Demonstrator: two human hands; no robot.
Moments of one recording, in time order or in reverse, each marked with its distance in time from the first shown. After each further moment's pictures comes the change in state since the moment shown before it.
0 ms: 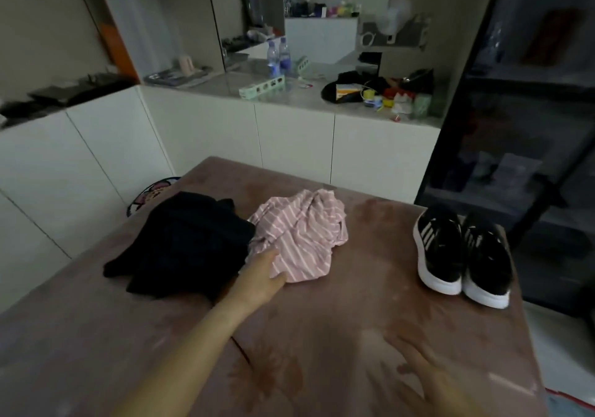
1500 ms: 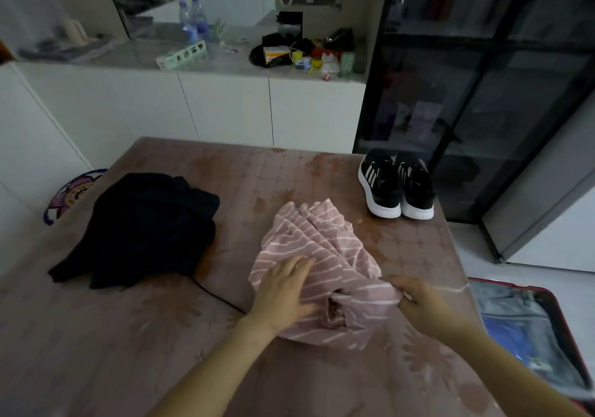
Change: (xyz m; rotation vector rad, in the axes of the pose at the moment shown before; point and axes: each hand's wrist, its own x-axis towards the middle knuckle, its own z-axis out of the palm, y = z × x) left_hand -0.086 0.002 0.065 0.394 -0.192 0.594; right_hand -0.057 -0.056 -0.026 0.246 0.134 0.299
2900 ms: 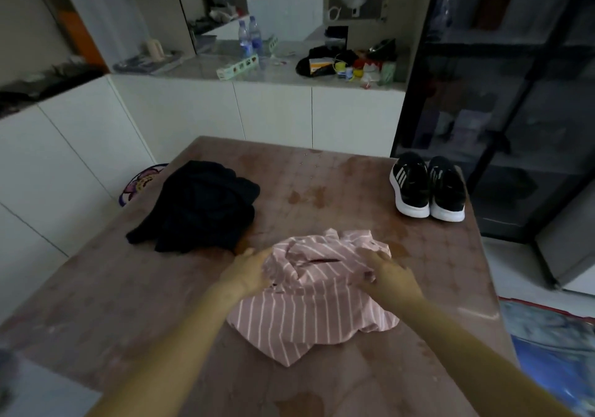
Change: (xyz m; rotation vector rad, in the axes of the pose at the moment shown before) left_hand -0.061 -0.061 -0.051 0.015 -0.189 -0.525; right_hand 0.021 -0.043 0.047 -0.353 -0.079 0.003
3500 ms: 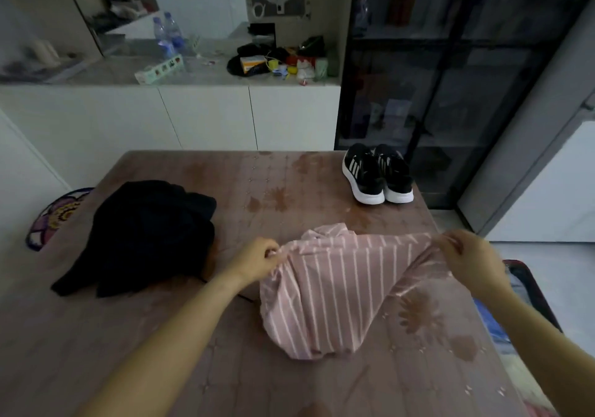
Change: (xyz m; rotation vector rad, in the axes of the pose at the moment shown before) left_hand 0.045 0.053 -0.022 -0.295 0.017 0.414; right_hand -0.067 0.079 -0.070 0.120 0.569 0.434
